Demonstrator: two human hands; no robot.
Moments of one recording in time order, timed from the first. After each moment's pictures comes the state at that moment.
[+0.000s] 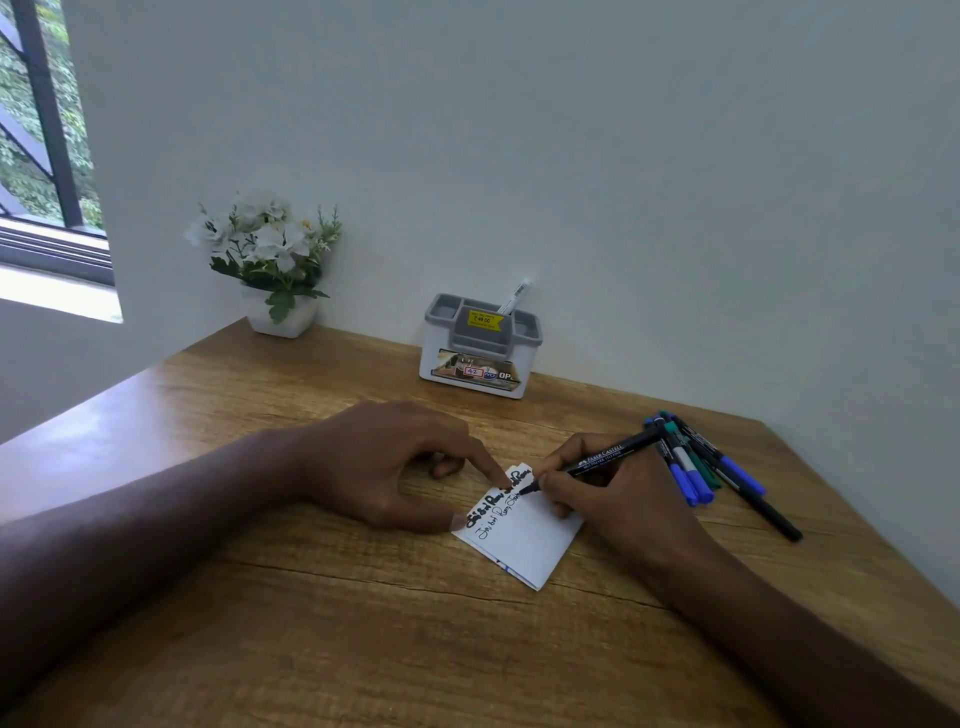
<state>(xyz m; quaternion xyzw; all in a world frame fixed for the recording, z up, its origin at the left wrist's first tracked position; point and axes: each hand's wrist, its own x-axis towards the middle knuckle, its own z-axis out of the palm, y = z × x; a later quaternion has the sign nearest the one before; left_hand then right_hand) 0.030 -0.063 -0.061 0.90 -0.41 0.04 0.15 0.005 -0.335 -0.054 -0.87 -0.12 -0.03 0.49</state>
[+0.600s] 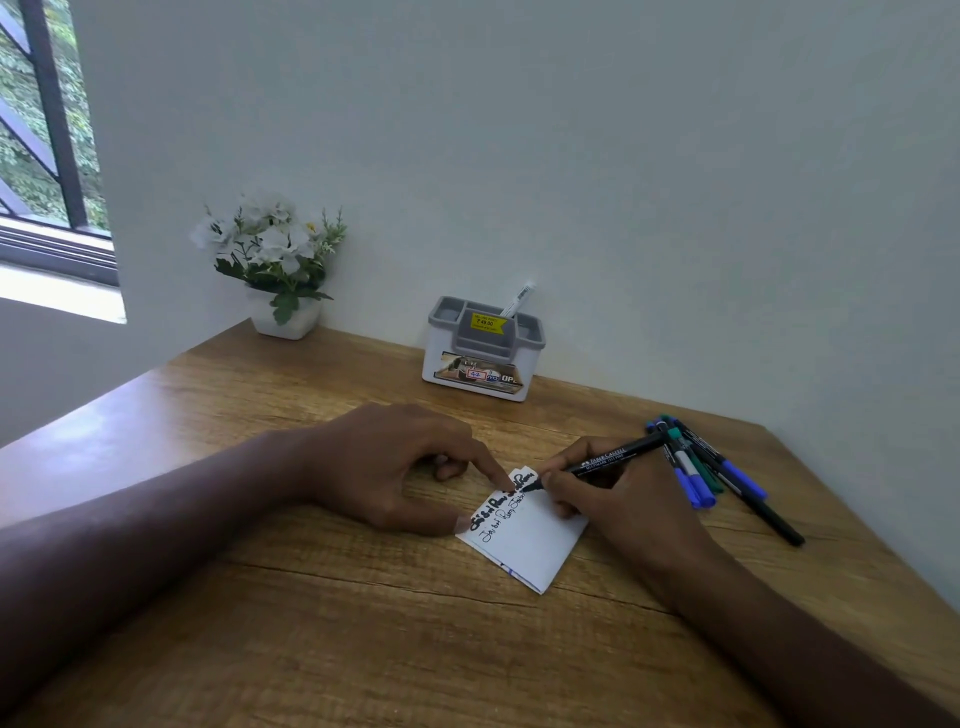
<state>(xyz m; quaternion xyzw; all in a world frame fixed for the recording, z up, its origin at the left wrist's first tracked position) 0.029 -0.065 -0.060 0.90 -0.41 0.05 0.16 0.007 -0.337 -0.055 -0.86 -0.10 -0.04 0.50</state>
